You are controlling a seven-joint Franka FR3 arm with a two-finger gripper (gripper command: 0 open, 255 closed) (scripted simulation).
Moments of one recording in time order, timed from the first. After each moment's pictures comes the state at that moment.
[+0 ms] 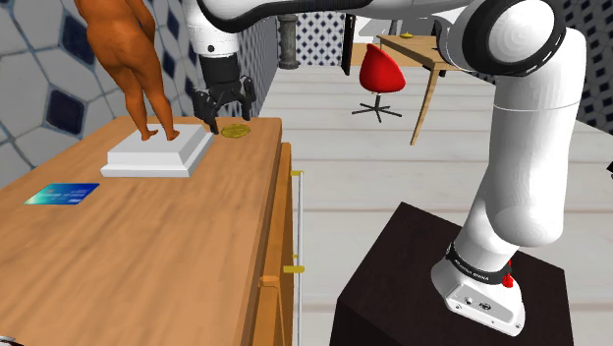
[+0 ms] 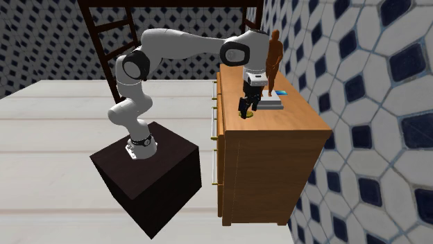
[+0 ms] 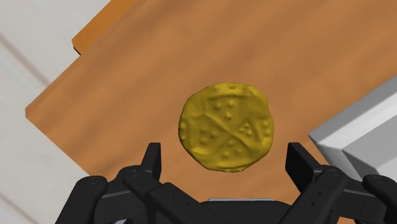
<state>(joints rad) 0.13 0.29 0.34 -1.37 -0.14 1.65 0.50</state>
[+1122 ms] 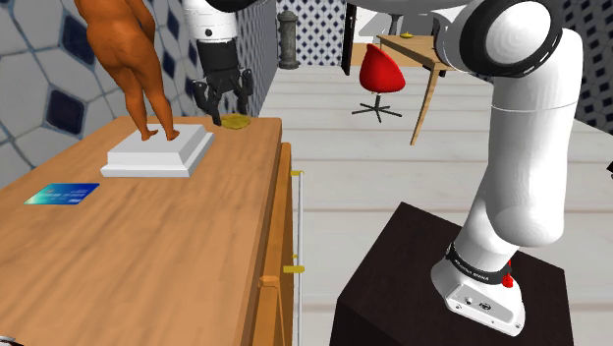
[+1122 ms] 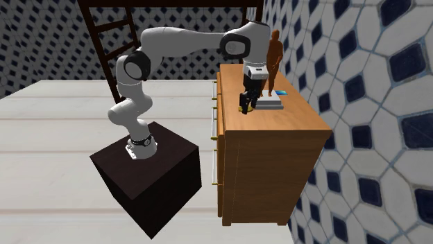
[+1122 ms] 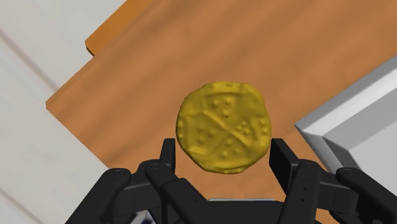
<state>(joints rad) 0.14 0.31 0.35 -1.28 -0.15 1.57 0.50</state>
